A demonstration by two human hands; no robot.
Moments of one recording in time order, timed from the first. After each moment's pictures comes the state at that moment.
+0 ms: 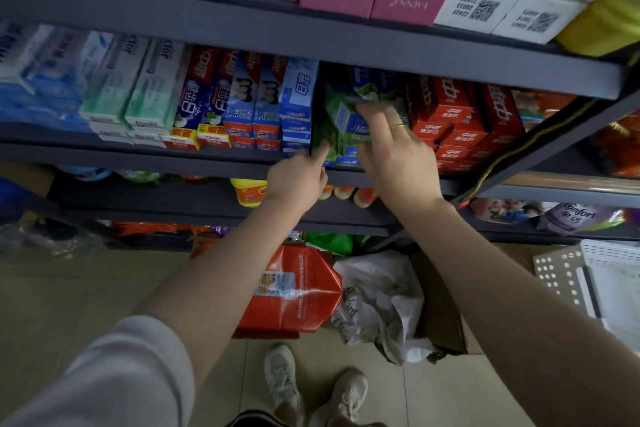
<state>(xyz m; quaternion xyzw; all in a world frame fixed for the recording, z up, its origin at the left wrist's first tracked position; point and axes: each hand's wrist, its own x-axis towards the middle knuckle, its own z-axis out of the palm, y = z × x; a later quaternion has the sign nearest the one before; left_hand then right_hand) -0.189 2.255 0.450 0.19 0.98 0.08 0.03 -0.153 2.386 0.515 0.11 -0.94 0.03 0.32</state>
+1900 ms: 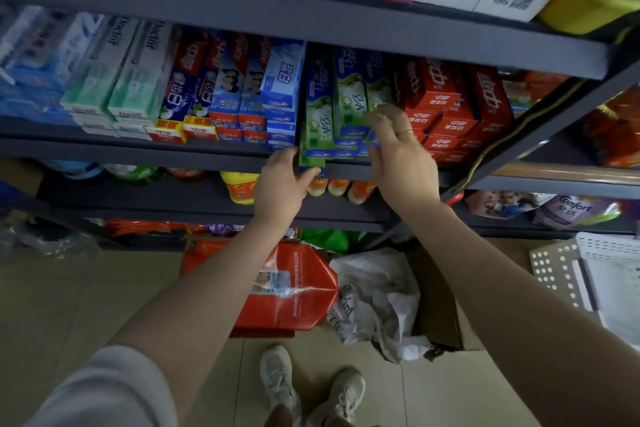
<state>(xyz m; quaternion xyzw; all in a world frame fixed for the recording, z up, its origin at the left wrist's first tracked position) -0.171 2.249 0.427 0.05 0.93 0.38 0.00 -0.138 2.414 0.497 0.00 -0.99 0.10 0.14</state>
